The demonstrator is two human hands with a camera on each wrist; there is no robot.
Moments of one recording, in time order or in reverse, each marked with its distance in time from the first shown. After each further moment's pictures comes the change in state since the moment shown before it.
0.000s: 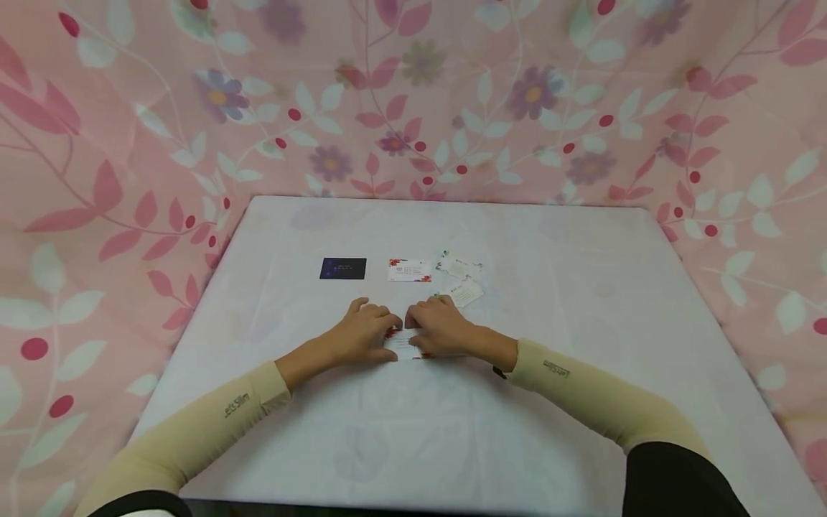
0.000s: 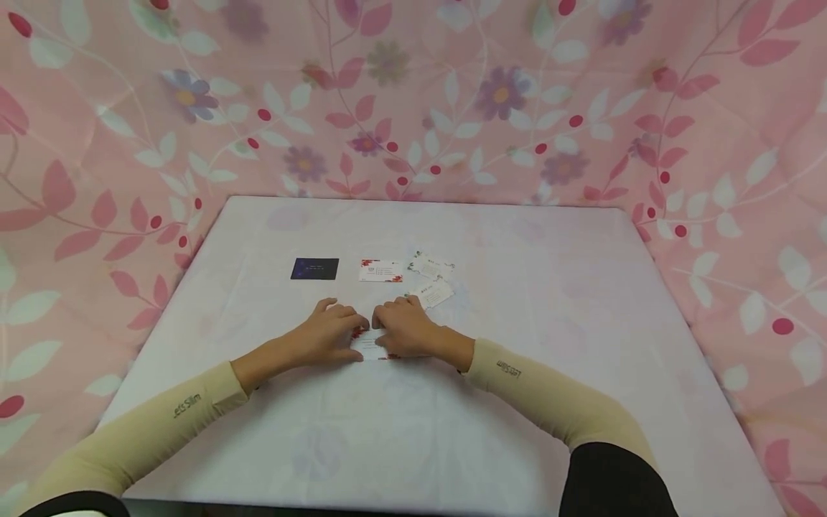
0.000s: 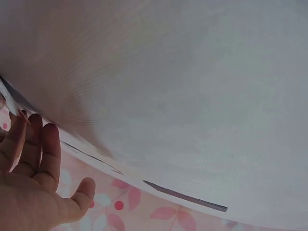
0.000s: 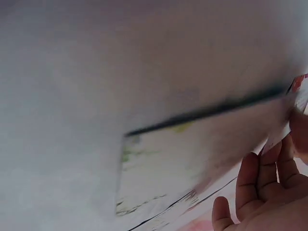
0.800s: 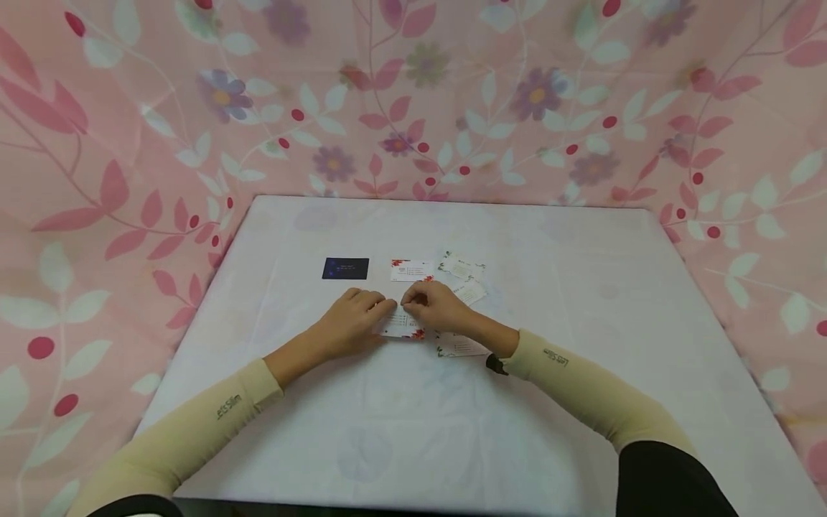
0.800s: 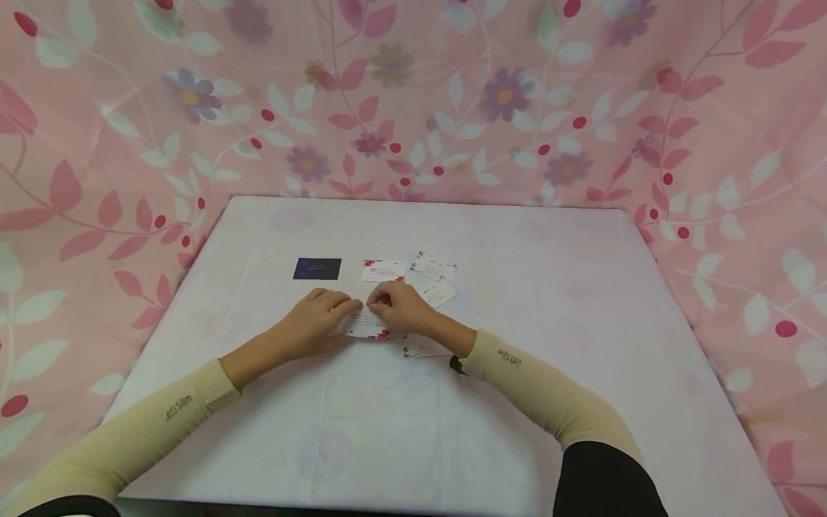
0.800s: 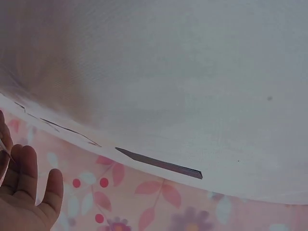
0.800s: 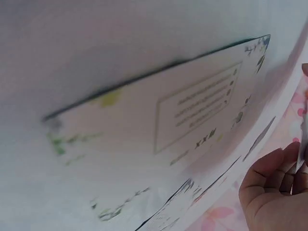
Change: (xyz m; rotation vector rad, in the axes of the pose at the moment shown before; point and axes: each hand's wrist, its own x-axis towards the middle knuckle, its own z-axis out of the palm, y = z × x) left_hand -0.011 -0.017 -0.016 0.228 0.313 0.182; right_hand 0.019 0.005 -0.015 0.519 0.180 0.041
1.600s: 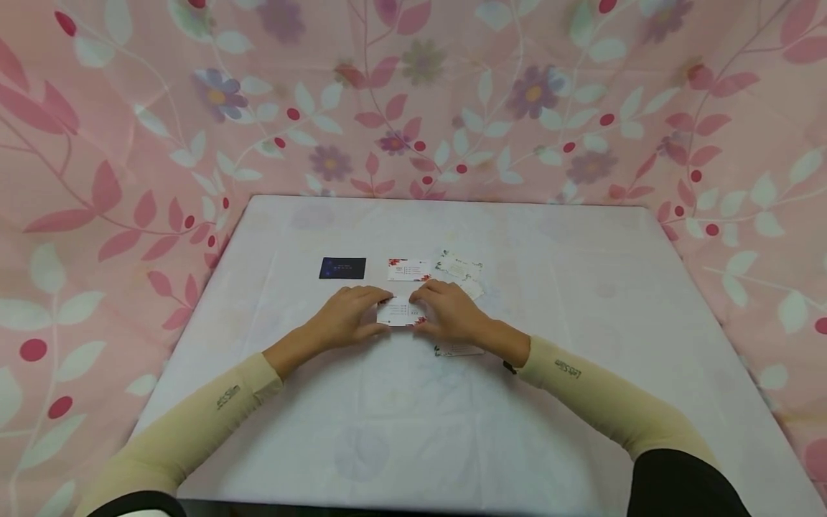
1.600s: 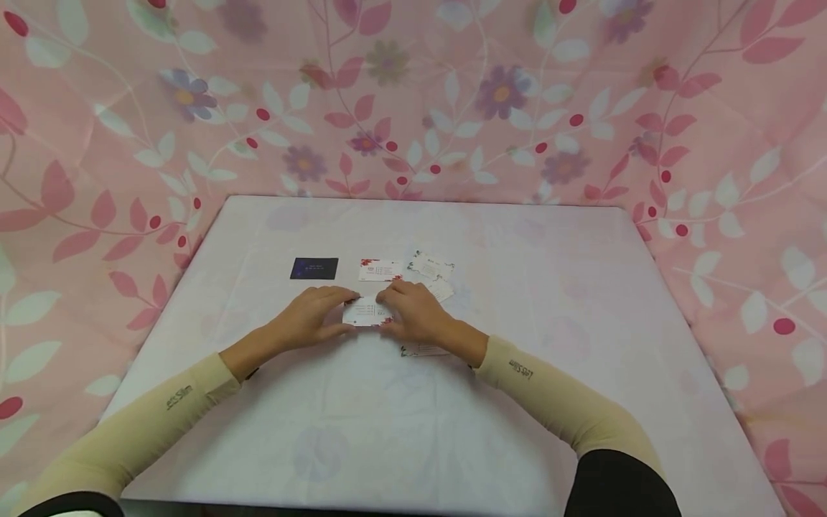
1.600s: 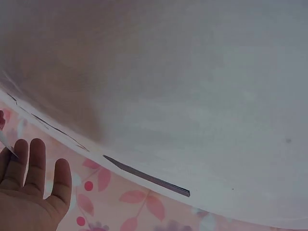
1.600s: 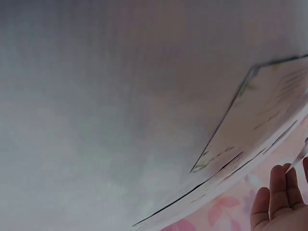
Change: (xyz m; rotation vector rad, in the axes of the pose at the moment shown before) left_hand 0.010 -0.009 0.002 -0.284 -0.147 -0.246; right_hand -0.021 0.021 -0.009 -0.527 0.044 -0.218
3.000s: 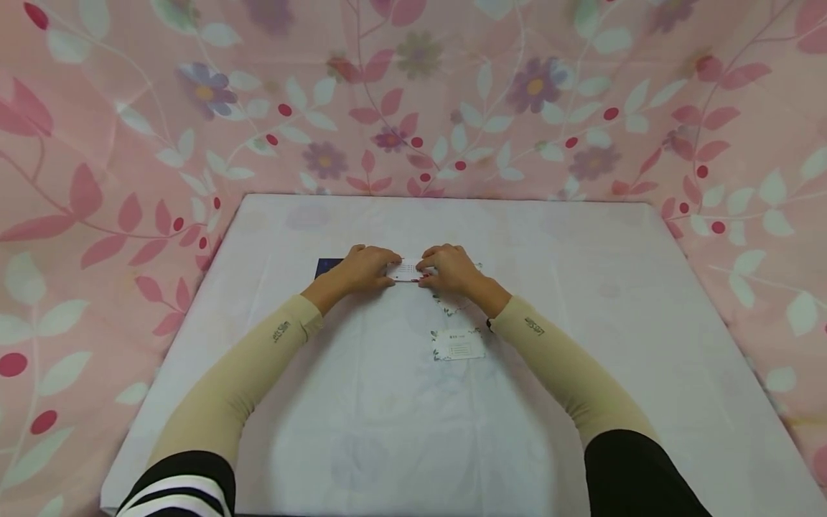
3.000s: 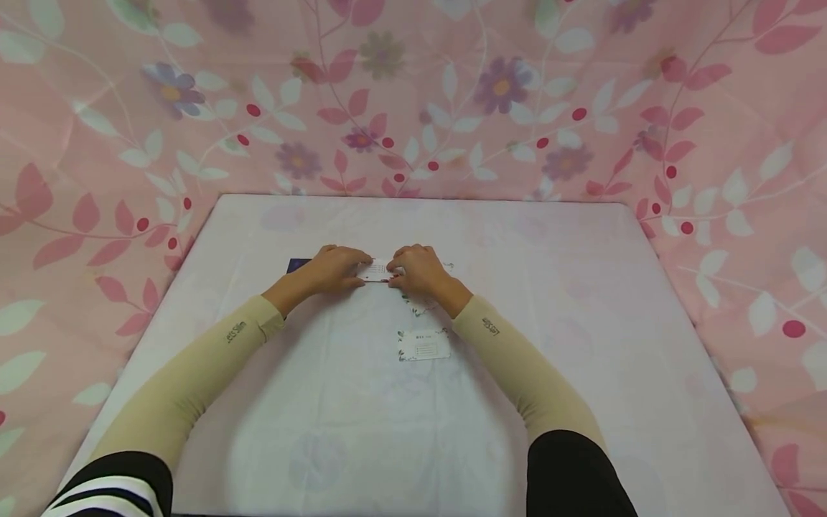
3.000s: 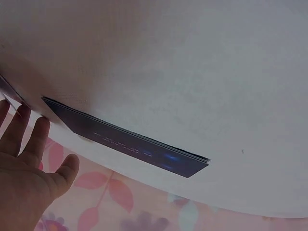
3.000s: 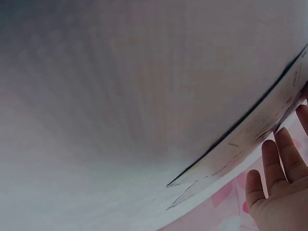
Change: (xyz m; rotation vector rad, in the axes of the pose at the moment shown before) left_hand 0.103 -0.058 0.006 0.081 -0.255 -0.119; right_hand 0.068 0.064 -0.009 -0.039 -0.089 0.183
